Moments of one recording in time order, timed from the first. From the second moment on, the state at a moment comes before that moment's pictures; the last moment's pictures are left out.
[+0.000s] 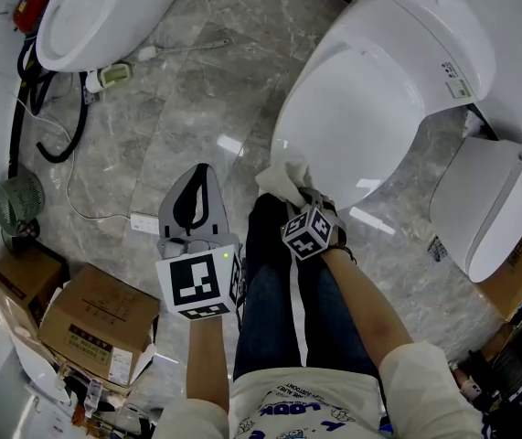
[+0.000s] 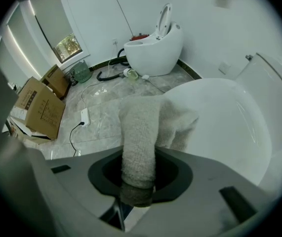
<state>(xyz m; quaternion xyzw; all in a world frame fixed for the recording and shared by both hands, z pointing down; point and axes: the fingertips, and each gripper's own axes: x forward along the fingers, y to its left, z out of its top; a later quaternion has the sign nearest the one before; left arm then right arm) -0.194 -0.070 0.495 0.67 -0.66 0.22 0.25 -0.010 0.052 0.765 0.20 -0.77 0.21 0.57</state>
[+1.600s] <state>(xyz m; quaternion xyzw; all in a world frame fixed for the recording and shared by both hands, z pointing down) -0.115 -0.156 0.497 0.71 -0.62 0.25 0.24 0.205 -0.248 0.739 0.45 -0.69 0.29 0.49</state>
